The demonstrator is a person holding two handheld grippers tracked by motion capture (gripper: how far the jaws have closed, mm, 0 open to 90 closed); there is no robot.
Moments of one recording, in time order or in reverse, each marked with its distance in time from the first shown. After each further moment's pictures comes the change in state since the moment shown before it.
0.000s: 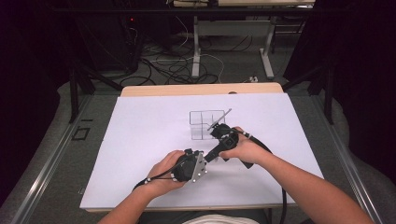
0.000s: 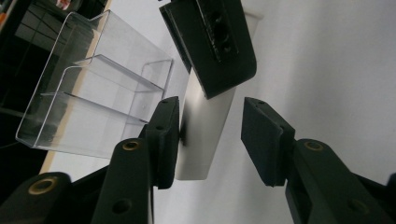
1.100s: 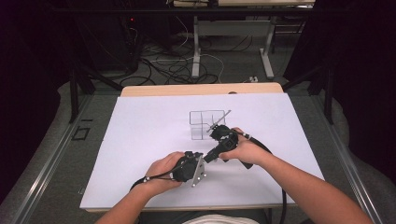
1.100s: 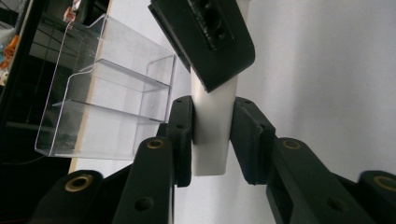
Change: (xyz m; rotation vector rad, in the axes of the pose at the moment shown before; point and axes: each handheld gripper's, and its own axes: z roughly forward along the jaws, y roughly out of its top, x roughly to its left) left arm -0.002 -0.004 0.001 0.012 0.015 0.076; right arm 0.002 -0.003 0.003 -0.035 -0.006 -0.050
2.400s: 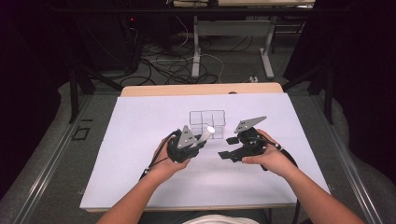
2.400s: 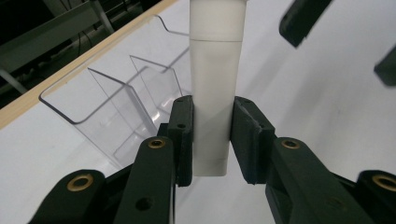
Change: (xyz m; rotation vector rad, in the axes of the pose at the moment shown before) left arm 0.057 -0.011 0.007 -0.252 -0.057 -0.706; right arm -0.014 -0.058 -0.046 -0.355 -0.129 -0.133
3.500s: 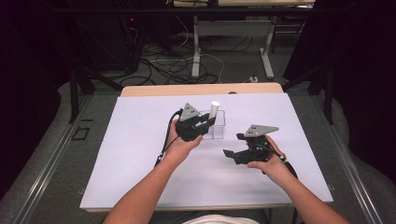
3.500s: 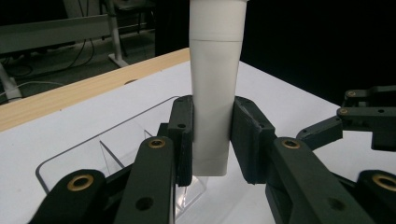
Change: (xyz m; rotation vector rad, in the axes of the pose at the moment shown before) left arm 0.023 0.046 0.030 -0.151 0.014 -0.257; right arm -0.008 -0.032 0.002 -0.204 -0.163 0.028
